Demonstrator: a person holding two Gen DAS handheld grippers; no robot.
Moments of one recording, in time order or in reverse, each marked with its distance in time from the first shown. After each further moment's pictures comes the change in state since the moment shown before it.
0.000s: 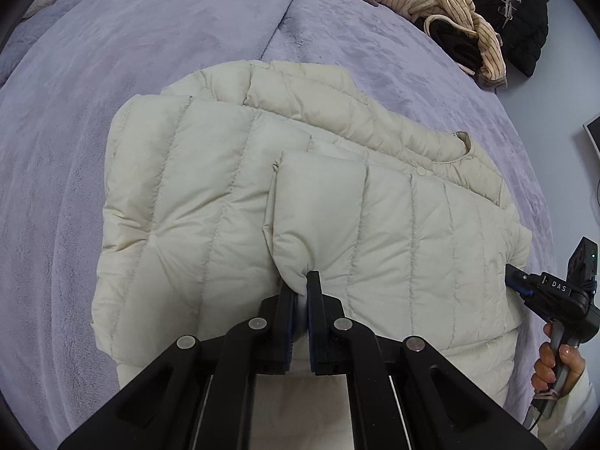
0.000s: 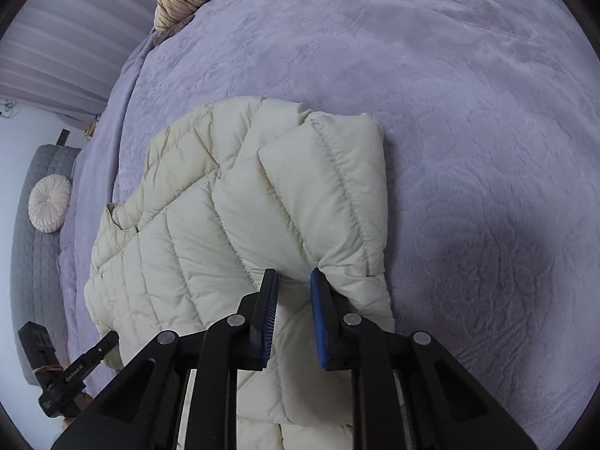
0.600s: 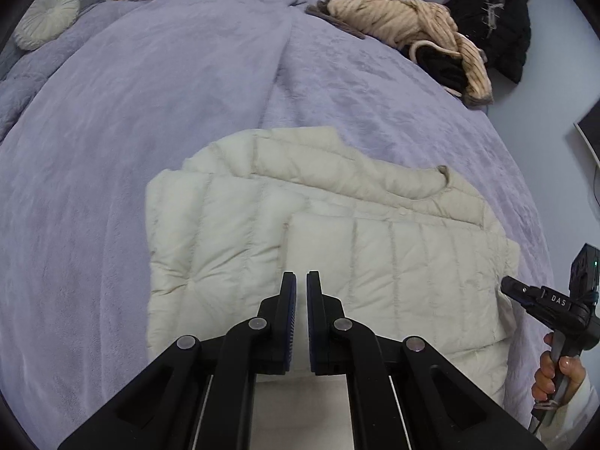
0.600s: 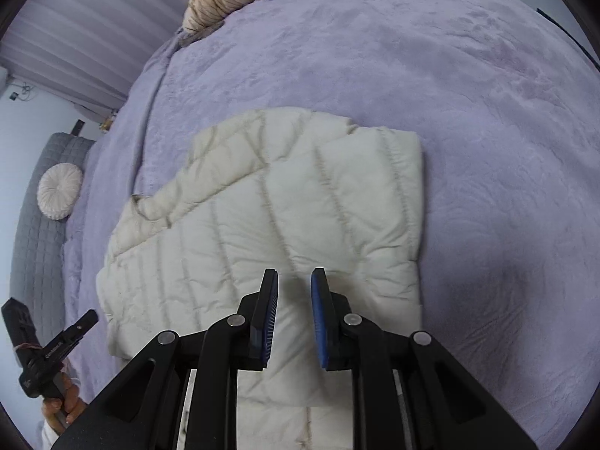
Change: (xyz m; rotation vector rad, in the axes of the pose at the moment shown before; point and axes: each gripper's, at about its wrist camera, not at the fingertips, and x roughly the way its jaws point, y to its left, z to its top) left arm -0.044 -0.011 0.017 0.080 -0.104 0.008; right arm -0.025 0.034 -0.013 -0.088 -0.054 0.053
